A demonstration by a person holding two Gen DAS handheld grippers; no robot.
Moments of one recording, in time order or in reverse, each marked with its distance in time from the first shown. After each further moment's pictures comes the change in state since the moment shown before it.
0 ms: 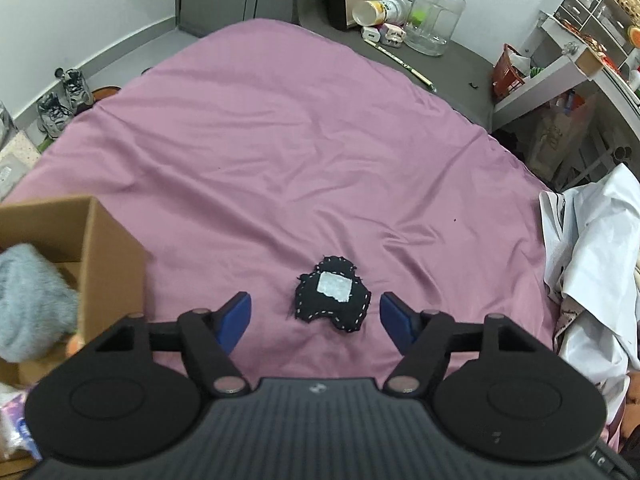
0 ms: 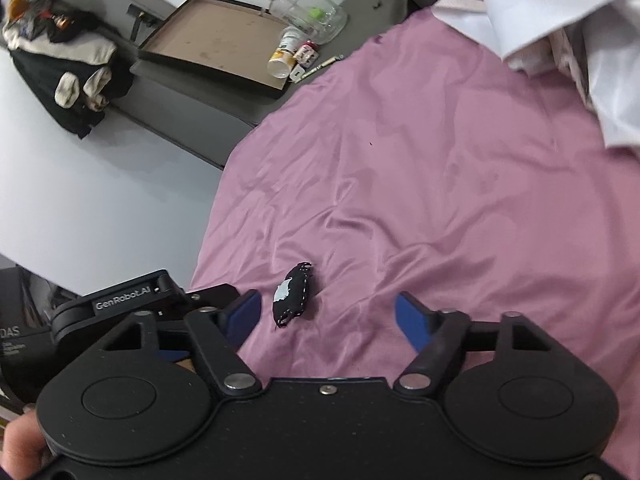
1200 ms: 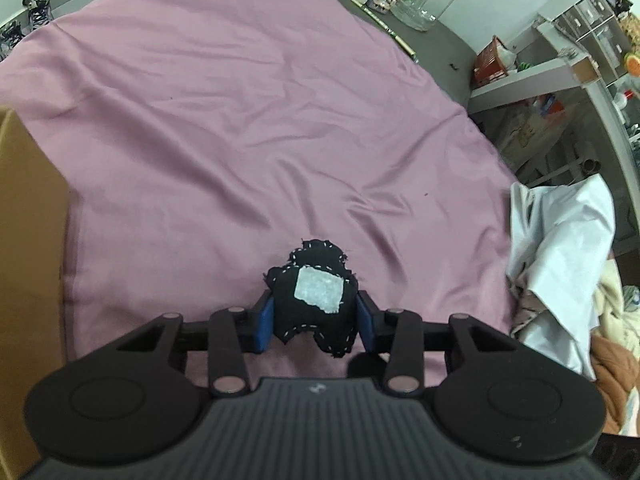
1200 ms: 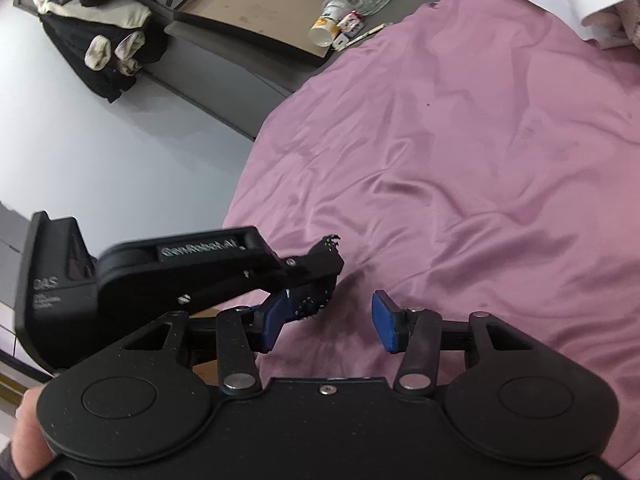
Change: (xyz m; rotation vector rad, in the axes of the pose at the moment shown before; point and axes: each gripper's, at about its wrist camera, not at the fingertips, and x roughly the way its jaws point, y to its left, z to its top) left arm 0.033 0.013 -0.006 -0.122 0.119 -0.204; right arm 0.024 0.020 -0.016 -0.097 0.061 0.082
